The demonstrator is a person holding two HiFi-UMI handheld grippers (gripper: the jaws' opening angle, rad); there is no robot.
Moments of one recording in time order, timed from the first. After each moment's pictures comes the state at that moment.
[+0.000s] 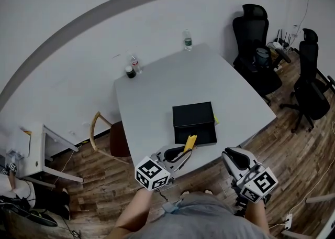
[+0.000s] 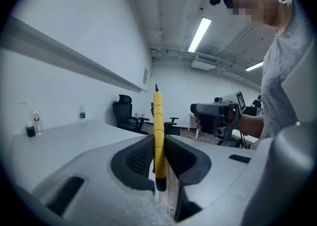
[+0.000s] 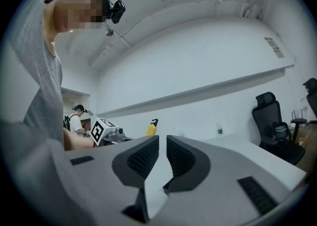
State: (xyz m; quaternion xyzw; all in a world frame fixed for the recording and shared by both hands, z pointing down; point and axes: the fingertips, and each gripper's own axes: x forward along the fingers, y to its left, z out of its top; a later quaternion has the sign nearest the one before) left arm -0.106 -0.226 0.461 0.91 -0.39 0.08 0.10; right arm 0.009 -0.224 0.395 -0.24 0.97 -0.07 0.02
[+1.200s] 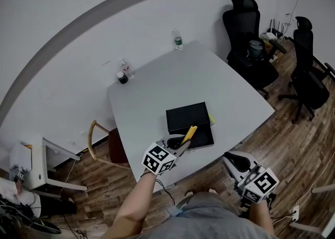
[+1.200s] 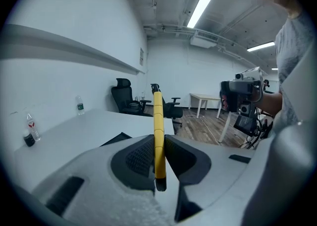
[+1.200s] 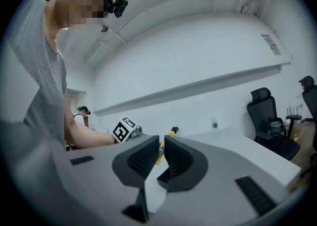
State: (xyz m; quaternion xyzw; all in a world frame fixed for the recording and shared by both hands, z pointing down) left arm -0.111 -0.309 0.528 0.90 -0.37 0.20 0.11; right arm 0.027 -0.240 0.424 -0.25 0.96 -0.08 0.00
